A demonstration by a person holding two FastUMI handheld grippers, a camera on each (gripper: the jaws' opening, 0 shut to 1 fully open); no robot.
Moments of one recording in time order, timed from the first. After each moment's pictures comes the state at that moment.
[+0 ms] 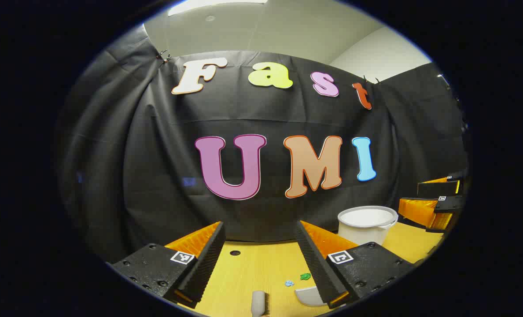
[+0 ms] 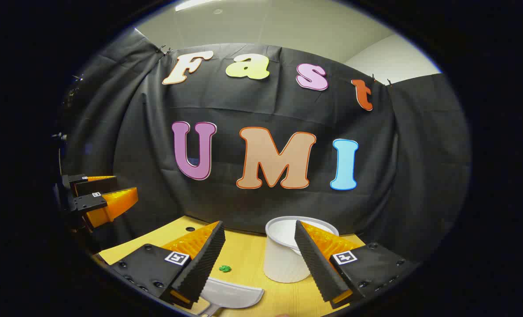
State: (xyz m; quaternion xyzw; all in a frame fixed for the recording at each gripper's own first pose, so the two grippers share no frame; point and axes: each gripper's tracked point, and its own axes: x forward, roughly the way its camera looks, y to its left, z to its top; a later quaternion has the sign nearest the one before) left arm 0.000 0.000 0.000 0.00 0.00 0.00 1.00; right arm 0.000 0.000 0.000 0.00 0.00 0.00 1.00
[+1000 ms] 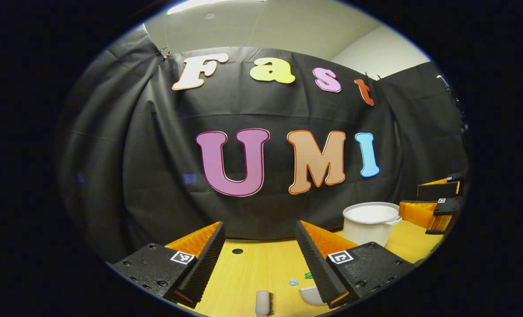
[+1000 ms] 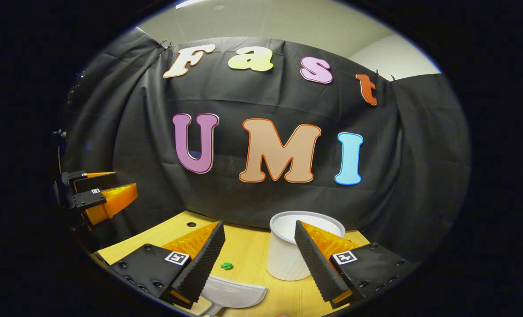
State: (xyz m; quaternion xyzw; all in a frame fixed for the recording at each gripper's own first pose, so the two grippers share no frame) left arm 0.010 0.010 -0.015 0.00 0.01 0.00 1.00; right arm 0.017 0.010 -0.021 0.00 0.03 0.01 1.00
